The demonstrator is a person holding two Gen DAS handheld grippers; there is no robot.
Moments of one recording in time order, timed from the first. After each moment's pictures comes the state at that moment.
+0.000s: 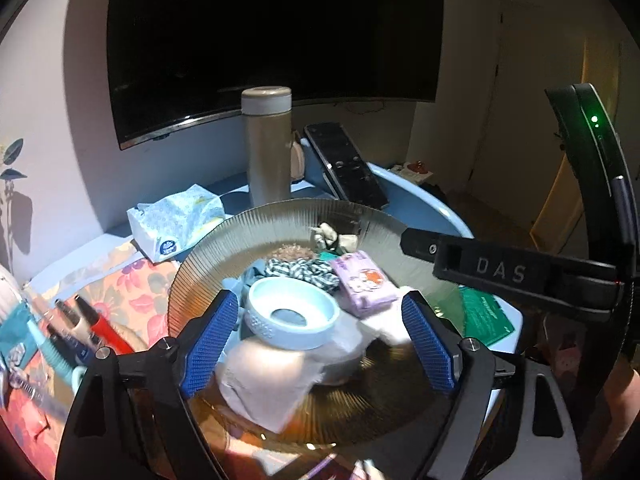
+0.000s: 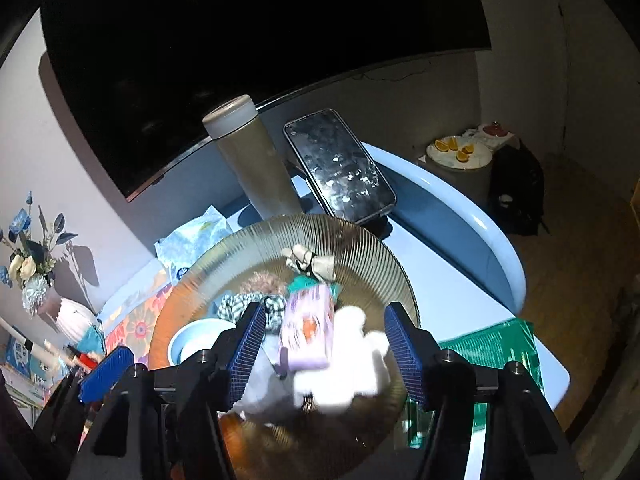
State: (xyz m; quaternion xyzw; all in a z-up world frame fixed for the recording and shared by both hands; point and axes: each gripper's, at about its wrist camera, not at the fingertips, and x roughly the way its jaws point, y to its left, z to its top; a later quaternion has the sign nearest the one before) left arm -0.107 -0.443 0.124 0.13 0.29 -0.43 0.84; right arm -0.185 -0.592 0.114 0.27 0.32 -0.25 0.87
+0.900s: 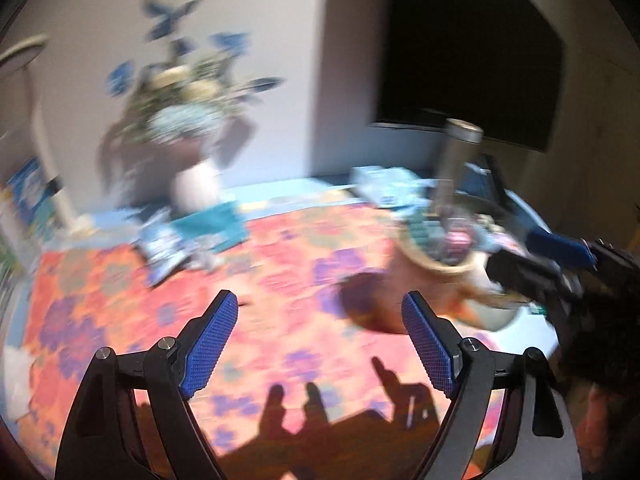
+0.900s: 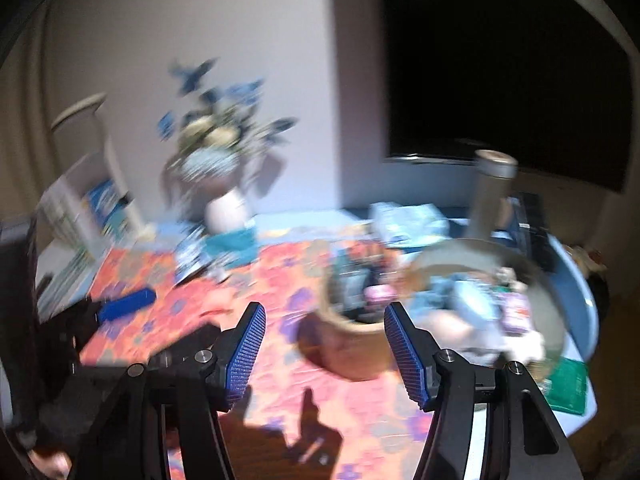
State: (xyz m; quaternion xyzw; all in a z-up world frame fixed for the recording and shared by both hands) left arm -0.102 -0.165 0.157 0.05 0.32 -0.21 0.92; right arm -0.169 -0.317 0.186 0.06 0.32 -0.03 0.95
